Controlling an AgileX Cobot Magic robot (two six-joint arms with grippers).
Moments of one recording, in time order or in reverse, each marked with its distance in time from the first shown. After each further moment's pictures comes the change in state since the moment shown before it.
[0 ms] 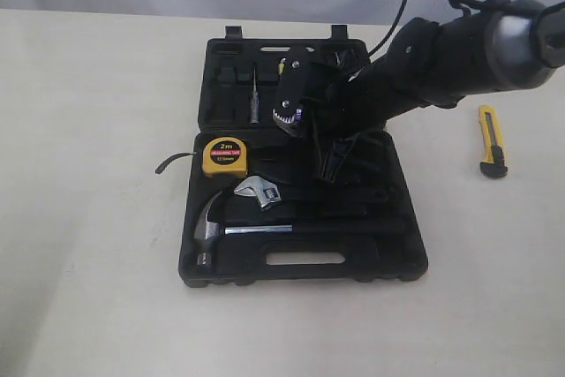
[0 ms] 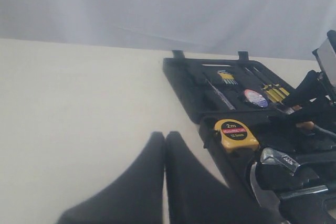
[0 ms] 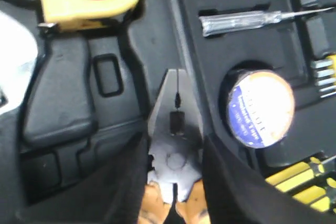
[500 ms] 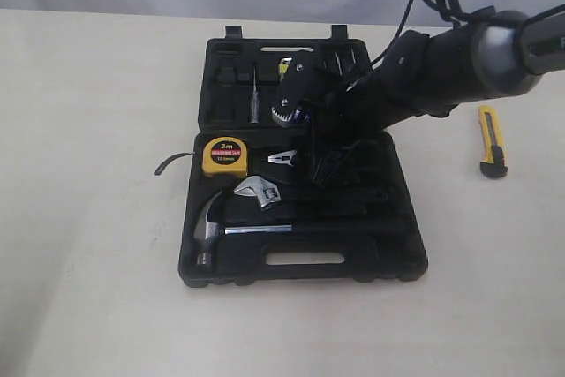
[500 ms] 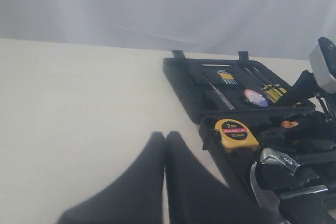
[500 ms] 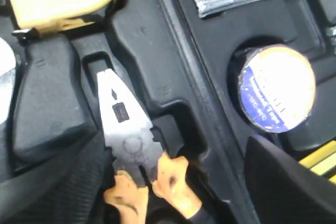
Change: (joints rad) left arm 0.000 0.000 0.000 0.000 0.000 0.000; right arm 0.000 0.042 0.000 0.011 -0.020 0.129
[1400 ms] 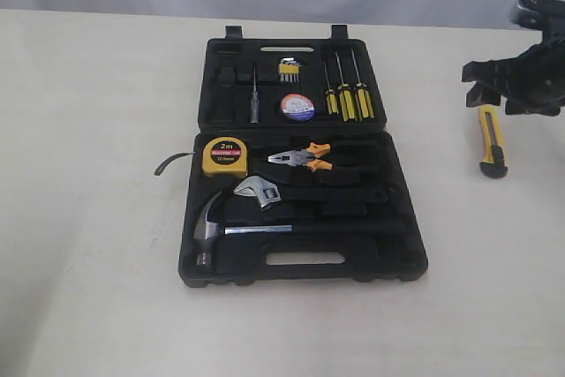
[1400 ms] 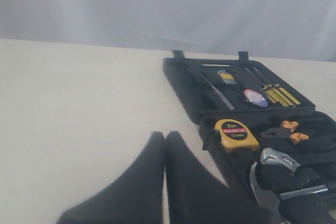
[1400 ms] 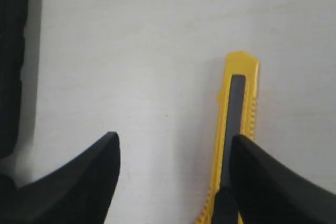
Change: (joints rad) left arm 0.000 0.000 0.000 0.000 0.000 0.000; right arm -0.604 -0.079 0.000 -0.101 0.162 0.893
